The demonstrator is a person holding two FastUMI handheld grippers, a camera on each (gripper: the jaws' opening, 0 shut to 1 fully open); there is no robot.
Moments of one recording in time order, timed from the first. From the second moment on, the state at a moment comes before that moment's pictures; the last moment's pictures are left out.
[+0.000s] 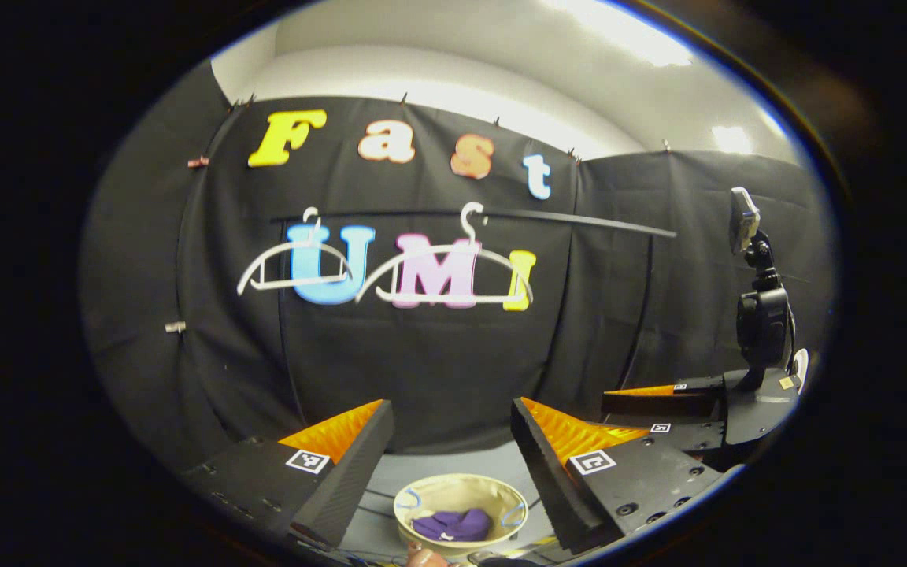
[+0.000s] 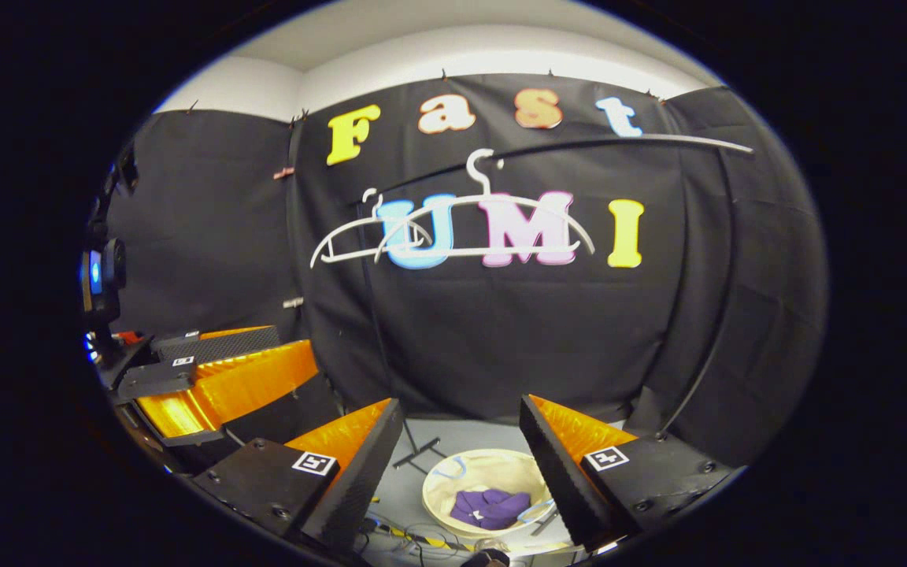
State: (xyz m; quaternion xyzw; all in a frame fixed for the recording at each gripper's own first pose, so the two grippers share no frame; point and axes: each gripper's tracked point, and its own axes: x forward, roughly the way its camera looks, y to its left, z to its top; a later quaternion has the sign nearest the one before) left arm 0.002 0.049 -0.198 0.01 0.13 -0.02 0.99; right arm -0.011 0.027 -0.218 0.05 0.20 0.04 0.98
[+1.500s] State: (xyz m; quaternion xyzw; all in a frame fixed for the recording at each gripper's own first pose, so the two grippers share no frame) left arm -0.027 -0.009 -0.072 0.02 -0.02 0.03 1.00; right arm -0.033 0.013 -0.026 0.03 -0.03 0.06 1.00
